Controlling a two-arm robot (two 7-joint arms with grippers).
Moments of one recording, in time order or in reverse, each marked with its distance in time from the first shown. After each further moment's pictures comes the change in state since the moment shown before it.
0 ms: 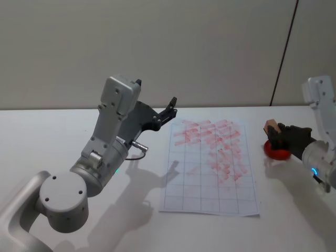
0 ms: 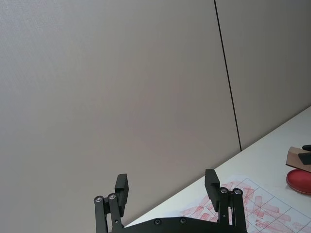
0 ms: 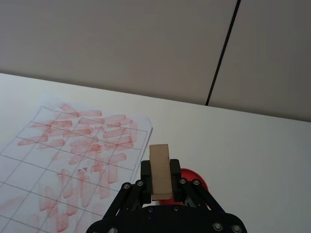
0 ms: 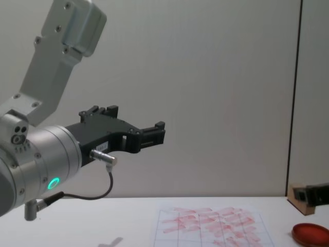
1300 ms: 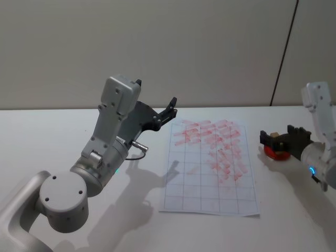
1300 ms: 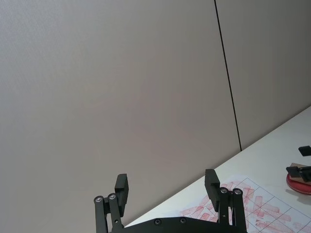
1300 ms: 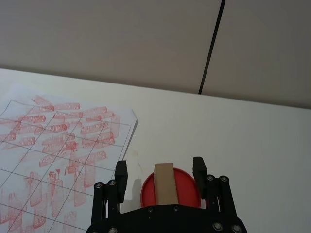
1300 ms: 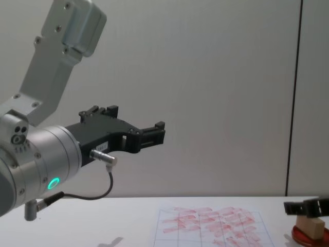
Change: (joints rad) left arm 0.000 0.000 0.000 0.000 0.000 0.000 0.000; right arm 0.075 -0.023 0.009 0.184 -0.014 -0.059 0.022
